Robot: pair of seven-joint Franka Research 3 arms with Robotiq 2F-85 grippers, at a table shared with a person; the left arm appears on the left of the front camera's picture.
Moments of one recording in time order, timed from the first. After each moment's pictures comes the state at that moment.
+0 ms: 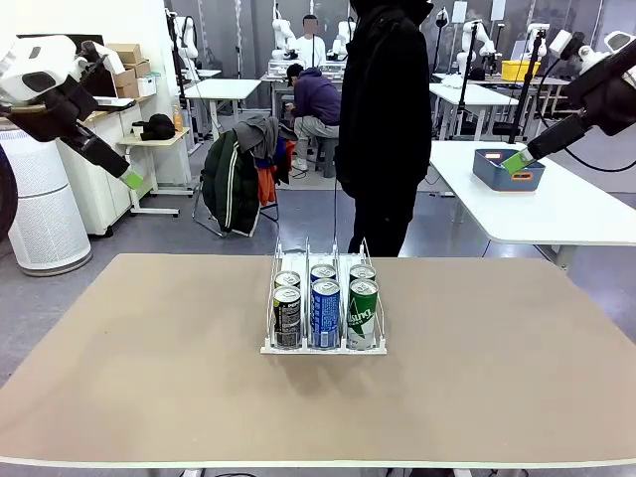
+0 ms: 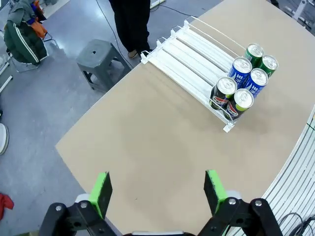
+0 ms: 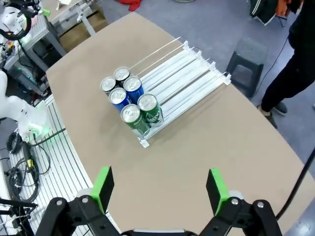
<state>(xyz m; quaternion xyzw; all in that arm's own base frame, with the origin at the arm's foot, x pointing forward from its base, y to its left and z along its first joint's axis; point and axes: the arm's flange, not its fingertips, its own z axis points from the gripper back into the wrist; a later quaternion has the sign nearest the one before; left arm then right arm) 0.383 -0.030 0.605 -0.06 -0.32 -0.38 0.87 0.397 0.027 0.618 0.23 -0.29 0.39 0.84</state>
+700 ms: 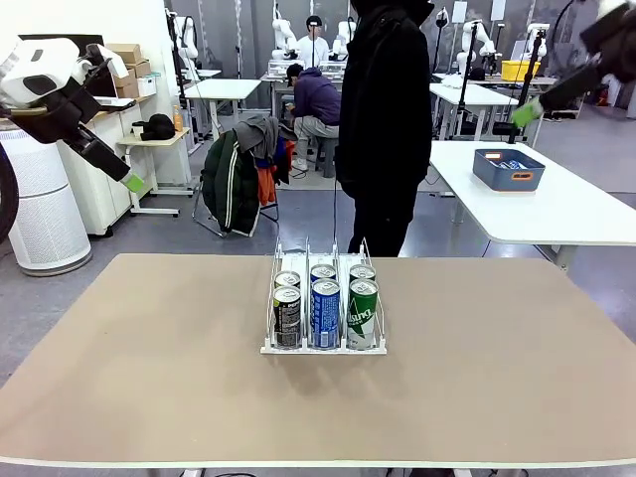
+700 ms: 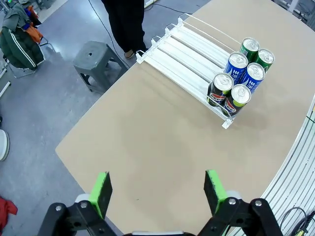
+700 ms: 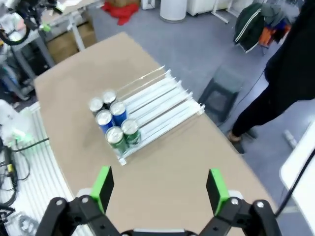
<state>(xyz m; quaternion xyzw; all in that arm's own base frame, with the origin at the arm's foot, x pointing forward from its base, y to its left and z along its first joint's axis) 0.383 -0.032 0.603 -0.06 -0.31 -0.40 0.86 0.392 0.023 0.701 0.17 -0.38 0.42 0.81</state>
